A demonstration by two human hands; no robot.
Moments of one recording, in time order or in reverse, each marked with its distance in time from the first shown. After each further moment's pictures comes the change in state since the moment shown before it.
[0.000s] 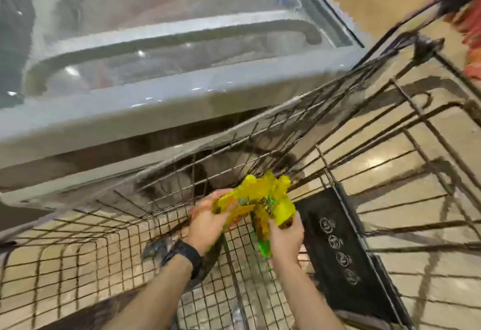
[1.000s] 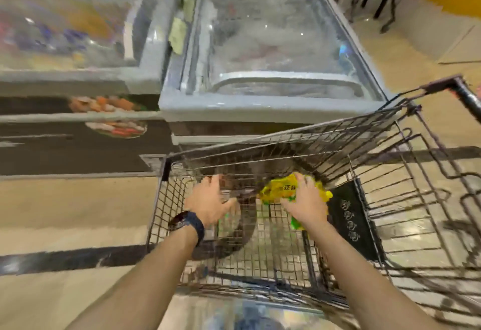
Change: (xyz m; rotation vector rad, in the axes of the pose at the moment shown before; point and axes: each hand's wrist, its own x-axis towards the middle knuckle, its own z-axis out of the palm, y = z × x) left_hand -0.259 0.060 -0.177 0.630 0.248 -0.150; right_hand -0.207 -0.146 -0.079 -0.941 -0.449 -0.721
